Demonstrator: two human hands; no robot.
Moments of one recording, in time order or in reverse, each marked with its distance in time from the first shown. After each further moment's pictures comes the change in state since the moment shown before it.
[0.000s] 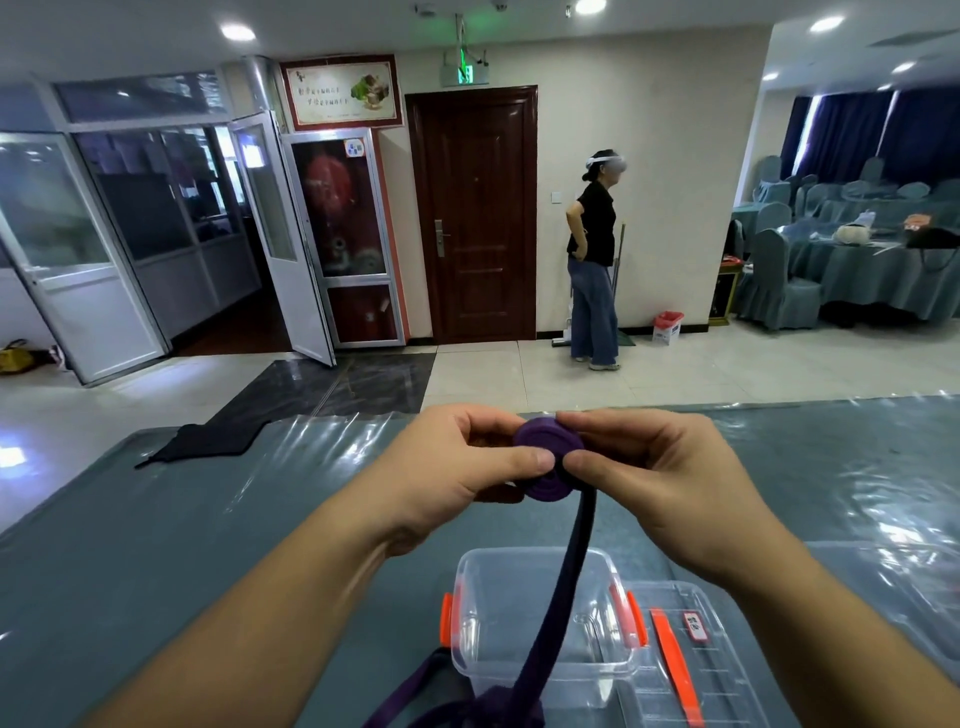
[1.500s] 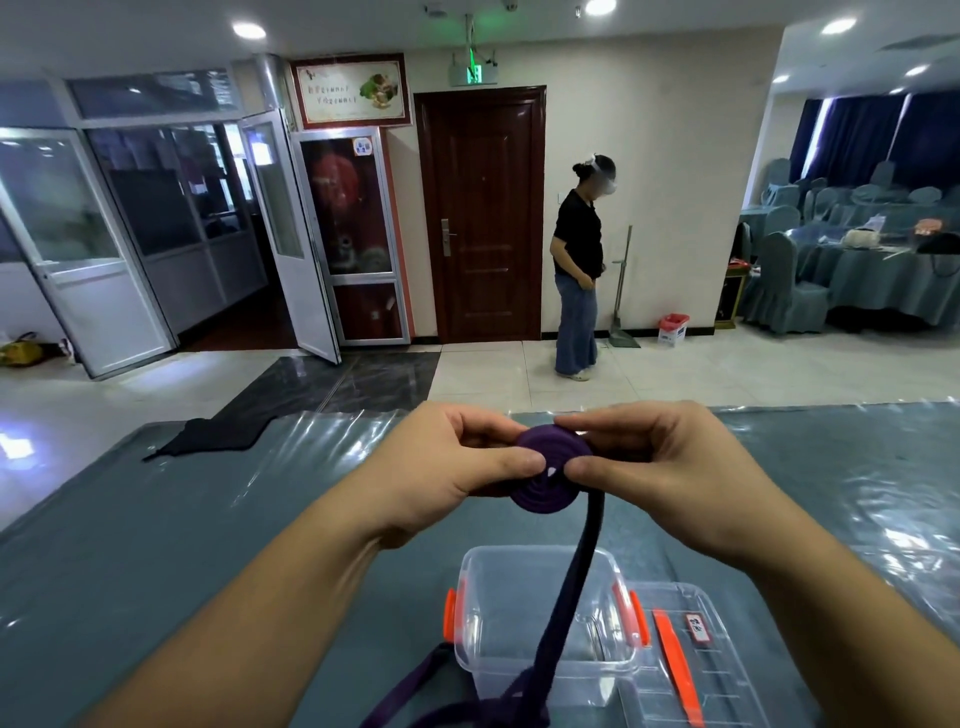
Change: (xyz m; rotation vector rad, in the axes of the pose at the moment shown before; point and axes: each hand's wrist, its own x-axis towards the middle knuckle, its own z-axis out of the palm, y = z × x) left_hand -0.010 0.002 -0.010 0.013 -0.008 0.005; right_hand 0.006 -0.015 -0.006 -0.177 -0.131 0.044
